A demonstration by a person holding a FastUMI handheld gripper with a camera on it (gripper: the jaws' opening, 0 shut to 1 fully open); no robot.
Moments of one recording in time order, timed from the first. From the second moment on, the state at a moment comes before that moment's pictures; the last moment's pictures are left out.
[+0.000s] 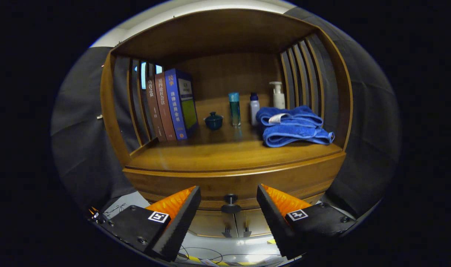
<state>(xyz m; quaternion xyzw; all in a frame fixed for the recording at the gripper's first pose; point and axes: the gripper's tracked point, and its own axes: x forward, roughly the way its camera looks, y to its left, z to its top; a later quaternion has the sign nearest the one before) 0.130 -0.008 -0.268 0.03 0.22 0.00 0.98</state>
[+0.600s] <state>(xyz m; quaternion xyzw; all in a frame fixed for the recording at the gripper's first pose) 0.153 -0.010 -0.342 0.04 0.29 0.00 0.96</state>
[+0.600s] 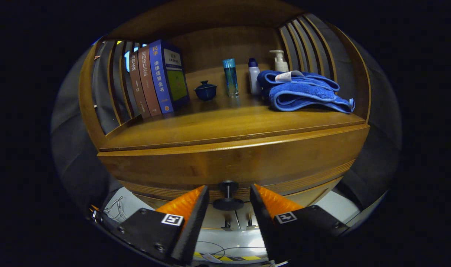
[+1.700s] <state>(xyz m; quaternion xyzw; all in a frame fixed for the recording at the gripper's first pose) 0.097 -0.011 -0.341 0.00 0.33 -0.01 0.94</state>
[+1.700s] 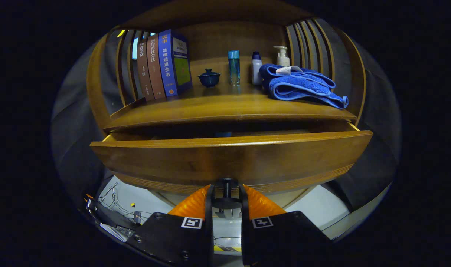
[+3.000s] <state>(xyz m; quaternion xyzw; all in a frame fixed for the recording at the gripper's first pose) -0.040 -0.014 -0.338 0.02 0.39 -0.03 0.92</state>
